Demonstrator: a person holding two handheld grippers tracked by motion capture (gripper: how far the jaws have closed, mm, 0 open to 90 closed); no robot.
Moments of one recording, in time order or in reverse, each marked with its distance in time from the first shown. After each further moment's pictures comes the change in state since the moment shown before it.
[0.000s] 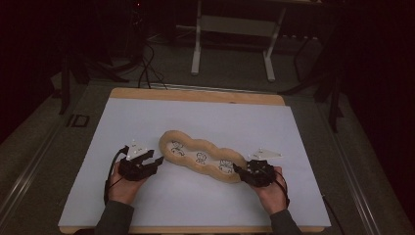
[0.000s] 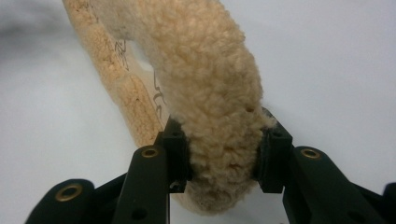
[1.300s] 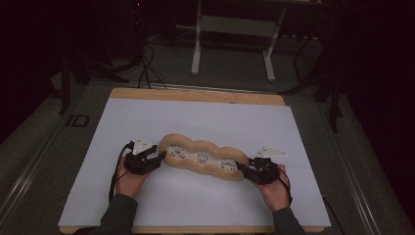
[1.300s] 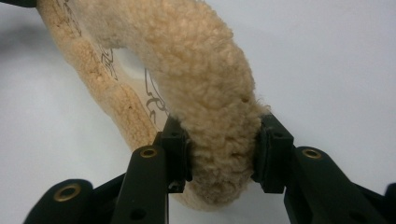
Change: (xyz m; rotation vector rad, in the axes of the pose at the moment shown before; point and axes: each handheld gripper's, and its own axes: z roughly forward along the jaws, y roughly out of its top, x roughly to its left) left arm 0.008 0.003 0.027 -0.018 0.013 -0.002; right arm -0.013 0.000 -0.001 -0.022 -0.003 0.008
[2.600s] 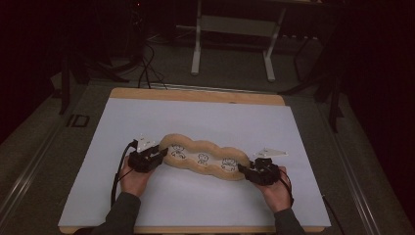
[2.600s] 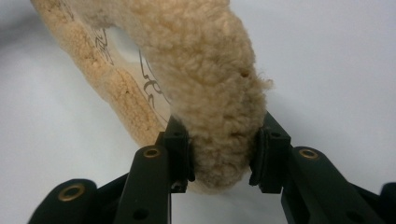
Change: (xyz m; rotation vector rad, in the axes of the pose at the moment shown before) left arm -0.007 0.005 0.007 -0.007 0.014 -0.030; right arm -0.005 -0.006 0.001 0.048 0.015 0.039
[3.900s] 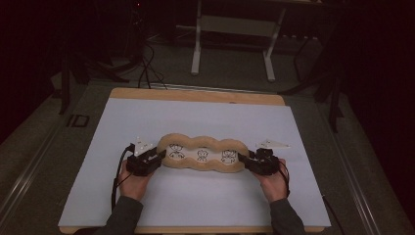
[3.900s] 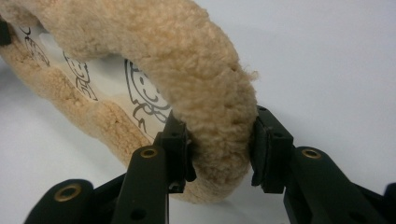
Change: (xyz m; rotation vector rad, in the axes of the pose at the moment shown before) left arm -0.004 -0.006 -0.010 -0.008 0.037 -0.047; right arm -0.016 0.016 0.012 -0.087 -0.014 0.060
